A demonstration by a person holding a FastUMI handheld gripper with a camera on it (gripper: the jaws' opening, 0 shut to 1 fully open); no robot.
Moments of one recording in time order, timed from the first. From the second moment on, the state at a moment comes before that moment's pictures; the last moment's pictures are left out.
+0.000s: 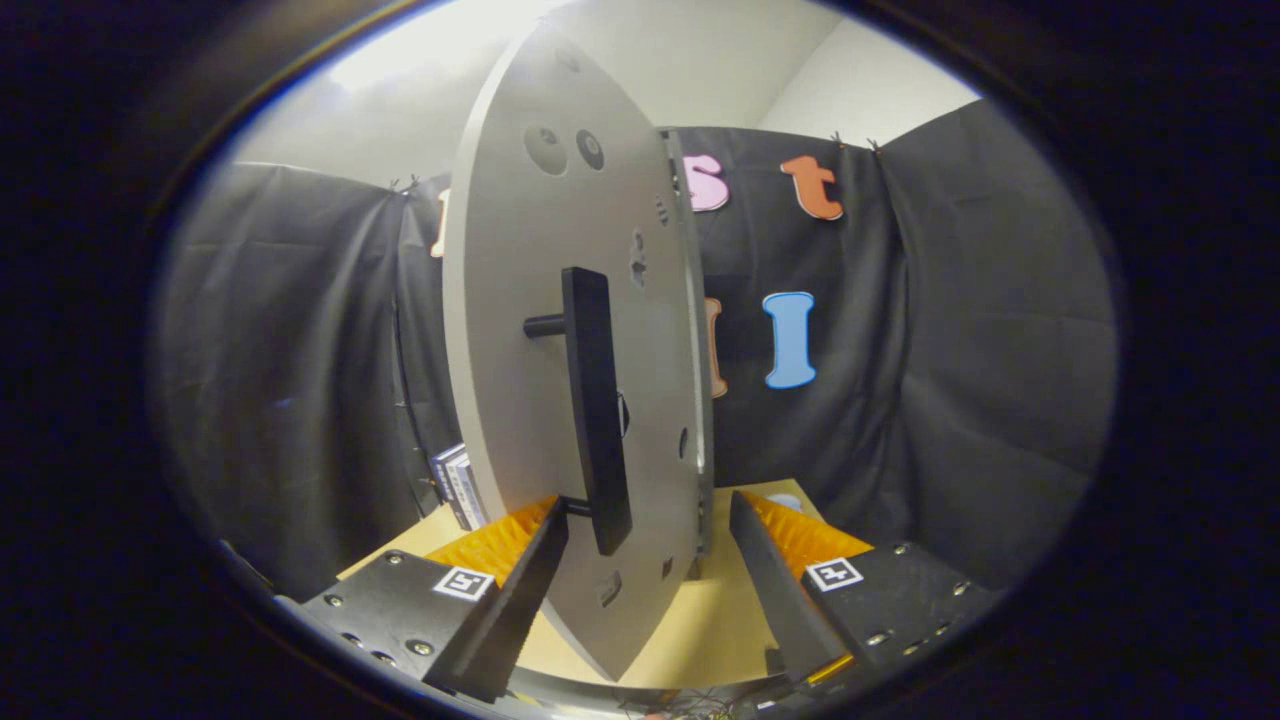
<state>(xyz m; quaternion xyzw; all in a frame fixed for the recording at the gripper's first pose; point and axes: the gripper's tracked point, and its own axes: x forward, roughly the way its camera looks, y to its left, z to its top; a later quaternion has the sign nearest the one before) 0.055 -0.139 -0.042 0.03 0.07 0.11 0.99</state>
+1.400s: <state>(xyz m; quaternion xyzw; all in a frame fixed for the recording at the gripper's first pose) 0.222 0.113 -0.045 -0.01 0.03 0.19 0.98</state>
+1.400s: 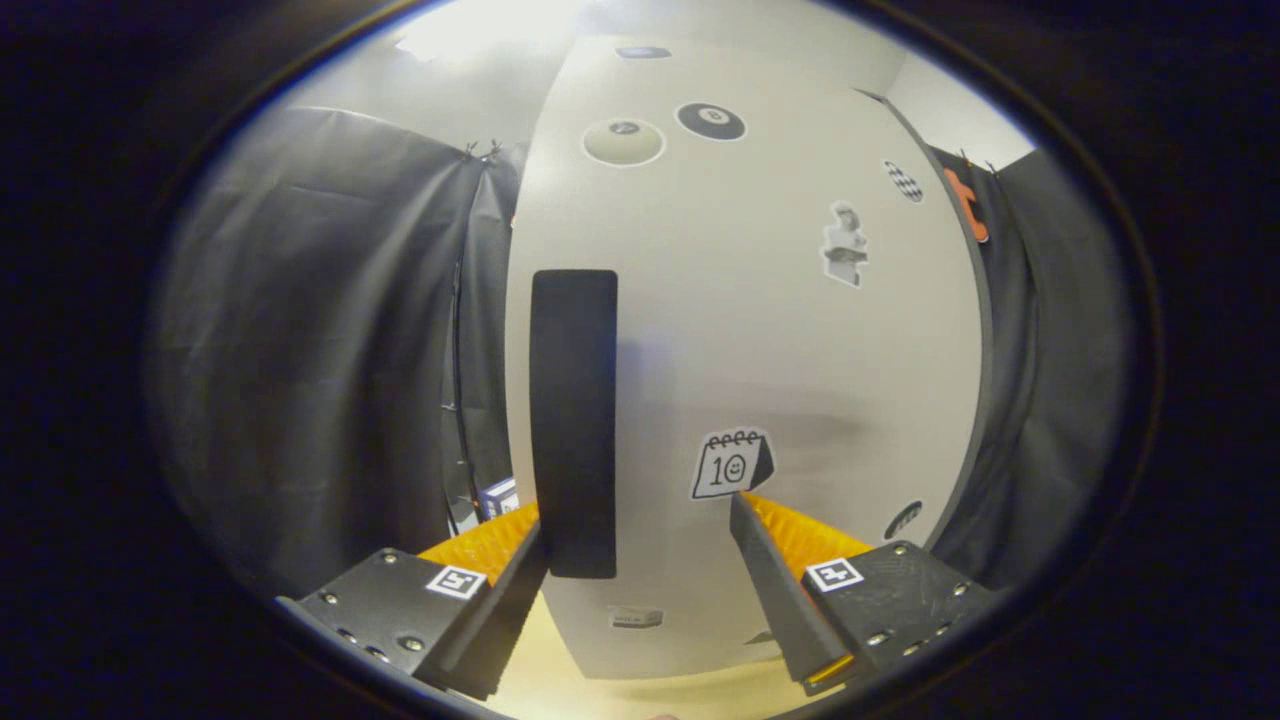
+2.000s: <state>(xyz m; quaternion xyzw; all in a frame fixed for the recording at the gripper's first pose) 0.284 0.137 -0.048 -0.01 0.01 0.11 0.99</state>
